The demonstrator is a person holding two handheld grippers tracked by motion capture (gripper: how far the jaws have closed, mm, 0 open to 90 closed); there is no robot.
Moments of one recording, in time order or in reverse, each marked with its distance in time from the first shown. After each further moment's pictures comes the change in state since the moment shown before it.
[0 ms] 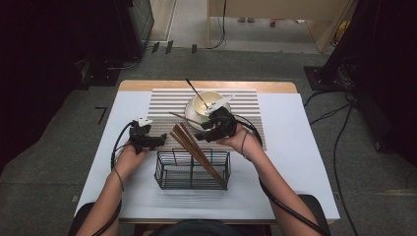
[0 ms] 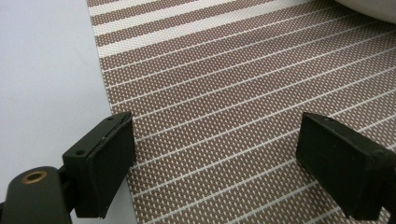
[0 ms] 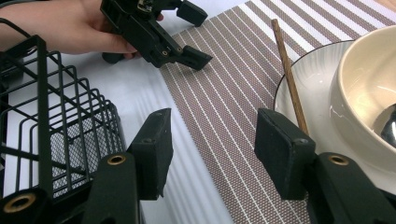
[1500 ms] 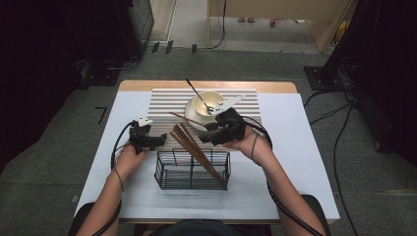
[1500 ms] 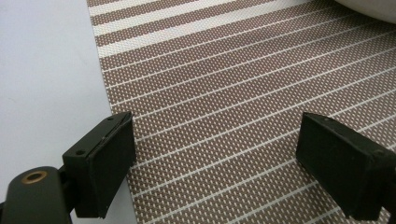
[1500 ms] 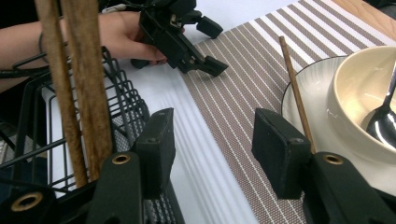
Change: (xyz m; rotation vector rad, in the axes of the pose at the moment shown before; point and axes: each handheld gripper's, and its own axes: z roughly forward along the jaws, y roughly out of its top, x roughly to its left) left arm 0.000 0.000 0.000 -0.001 0.001 0.000; right arm 0.026 0.002 -0.041 -0.029 0.002 -0.029
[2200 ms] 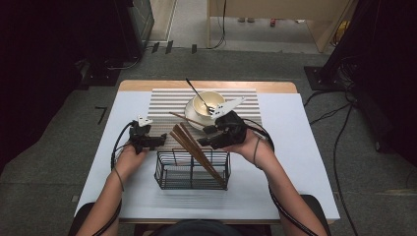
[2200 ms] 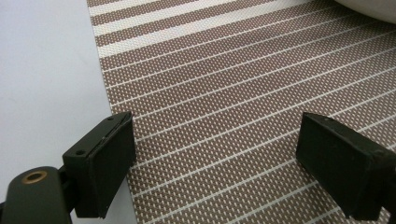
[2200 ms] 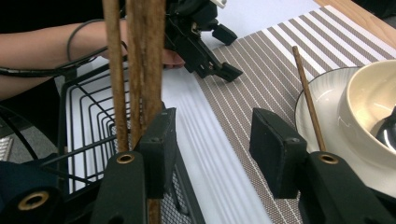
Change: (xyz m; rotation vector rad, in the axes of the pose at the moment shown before) left arm 0.000 0.000 0.000 -0.001 0.000 0.000; right arm 0.020 0.005 -0.013 -0.010 0.014 -0.029
